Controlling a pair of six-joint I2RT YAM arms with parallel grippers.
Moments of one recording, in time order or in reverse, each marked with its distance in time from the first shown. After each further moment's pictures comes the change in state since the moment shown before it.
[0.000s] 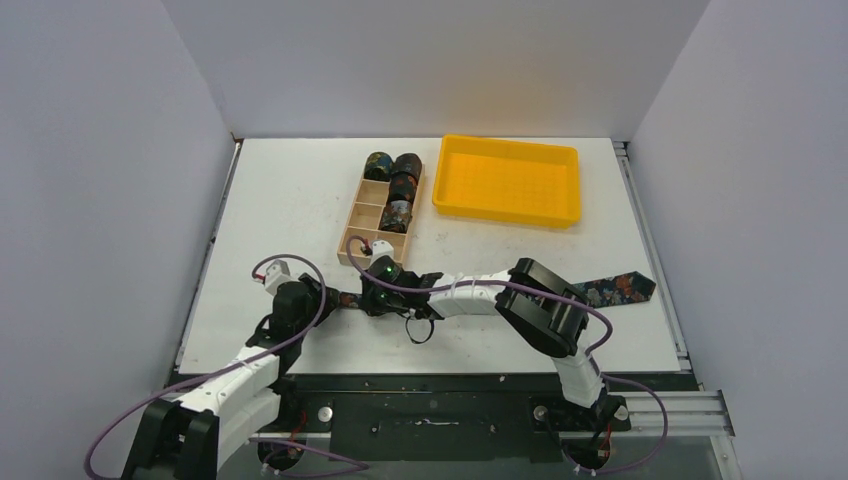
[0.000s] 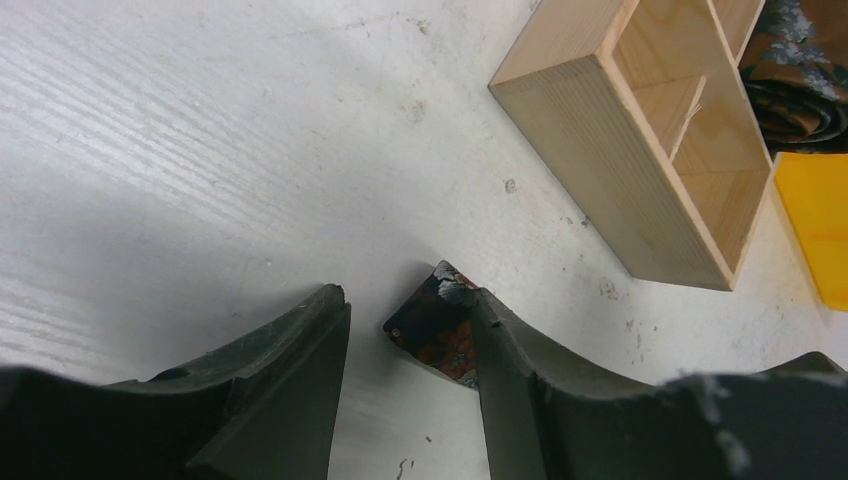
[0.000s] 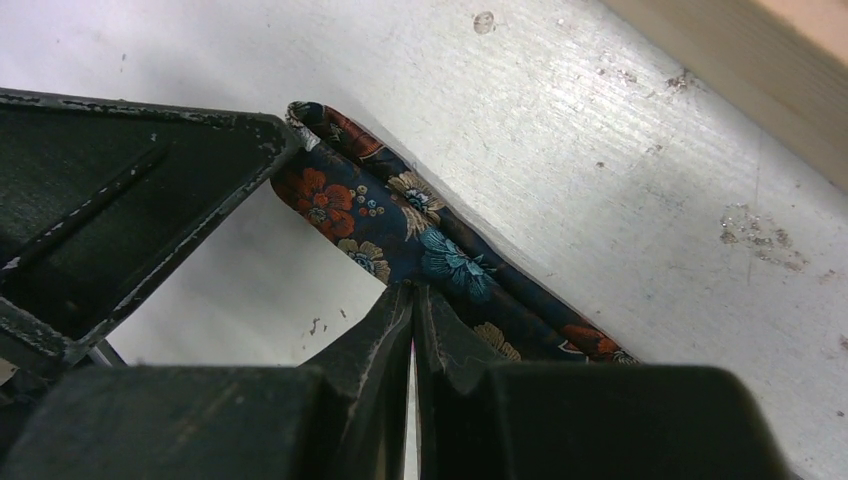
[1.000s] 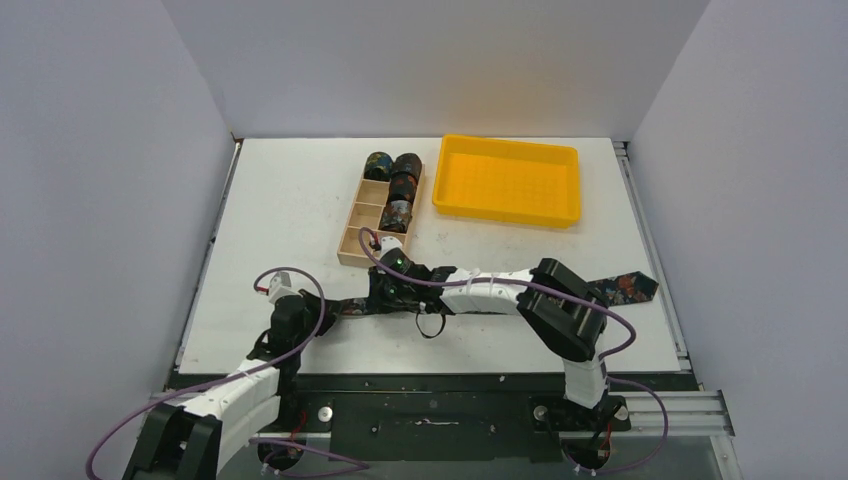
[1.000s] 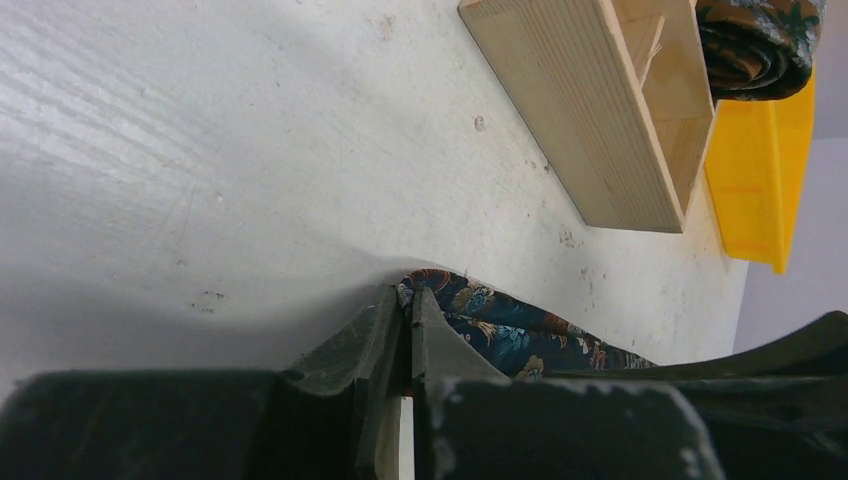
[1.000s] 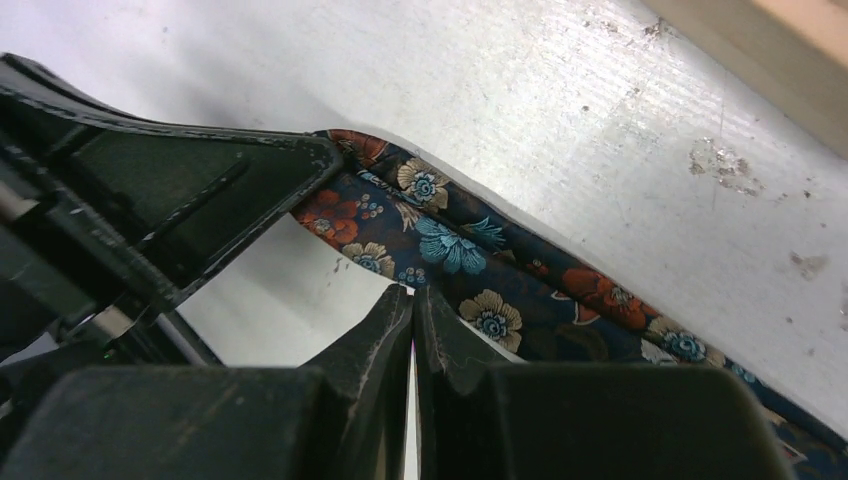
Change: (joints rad) left arm -0.002 0.014 -0.122 0.218 0.126 -0.095; right arm -0.031 -0.076 -0.024 -0.085 -0.081 0.034
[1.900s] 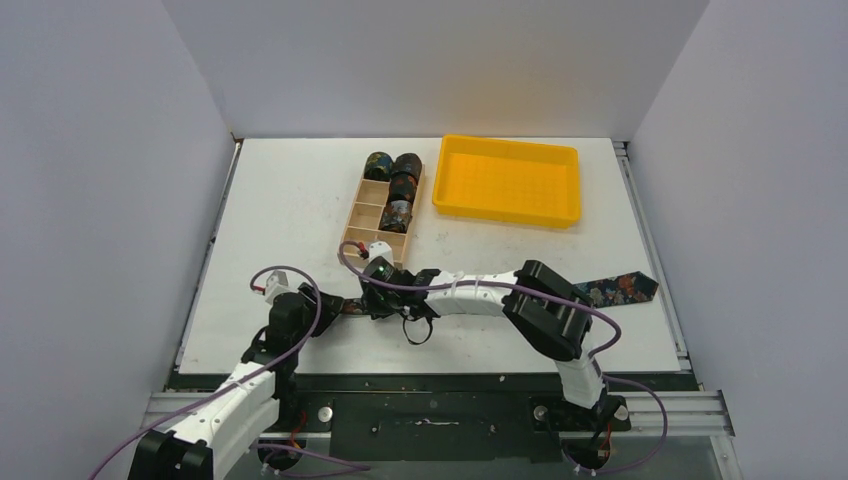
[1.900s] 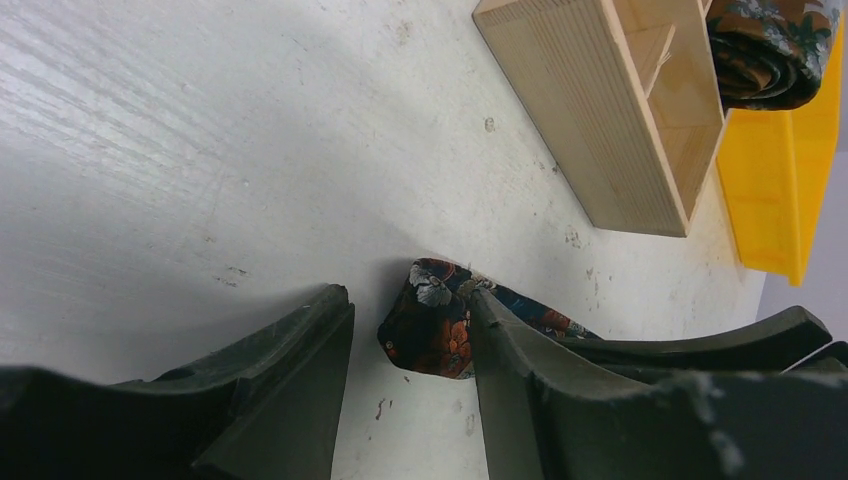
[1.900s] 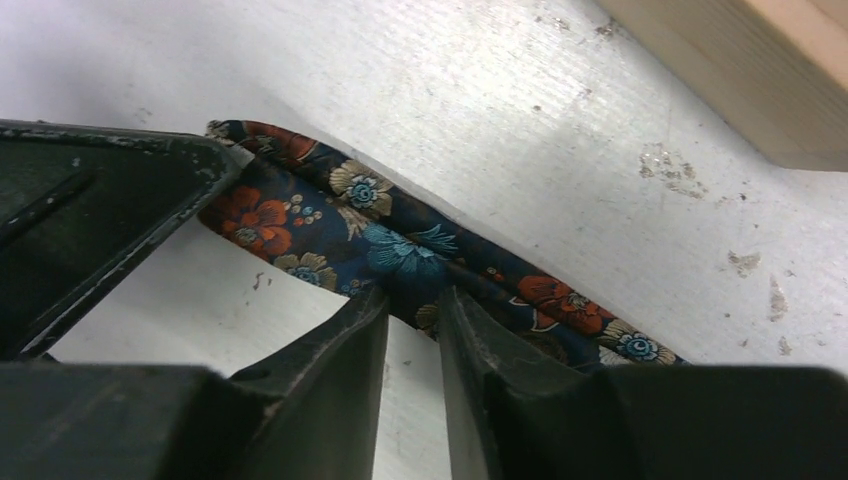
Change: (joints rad) left arm -0.003 -0.173 0.051 -0.286 -0.033 -0.015; right arm 0.053 0.043 0.100 -0.163 0.175 -0.111
